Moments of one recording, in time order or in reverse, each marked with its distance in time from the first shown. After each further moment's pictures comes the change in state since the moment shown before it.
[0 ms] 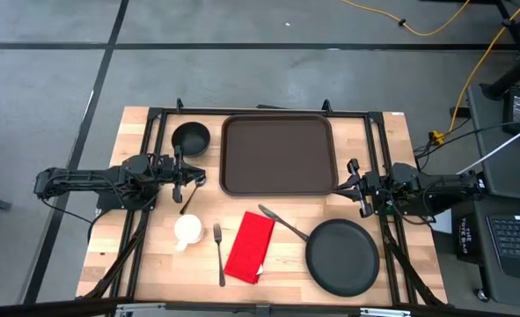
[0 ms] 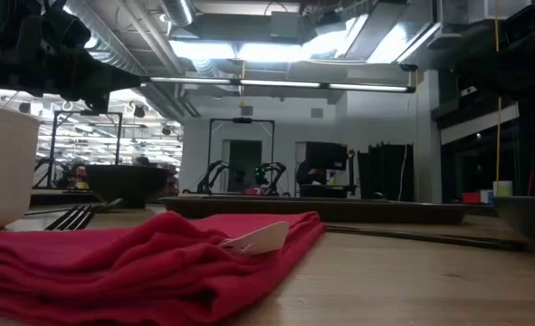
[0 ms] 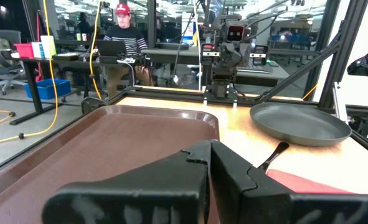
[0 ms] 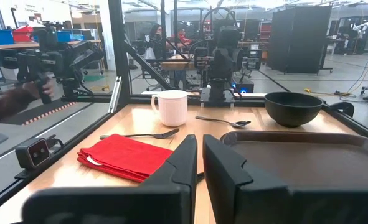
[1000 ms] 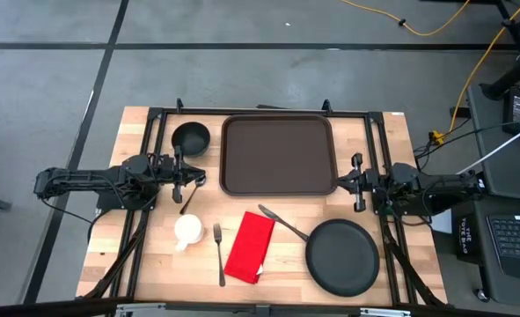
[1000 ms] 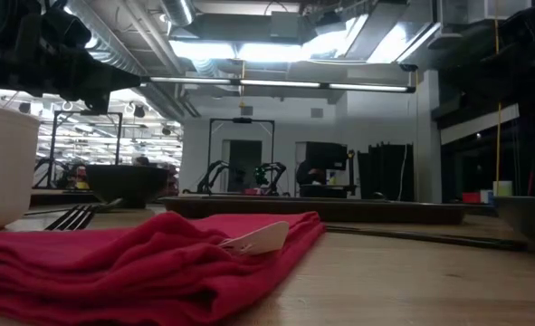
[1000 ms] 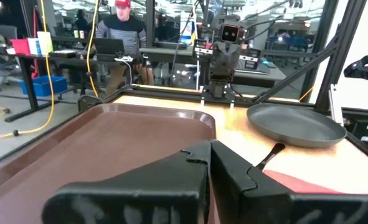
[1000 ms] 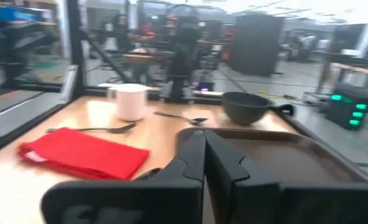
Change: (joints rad) left arm -0.001 0.000 0.000 -0.001 0.008 -0.030; right arm 0.000 0.000 0.000 0.008 0.200 -0.108
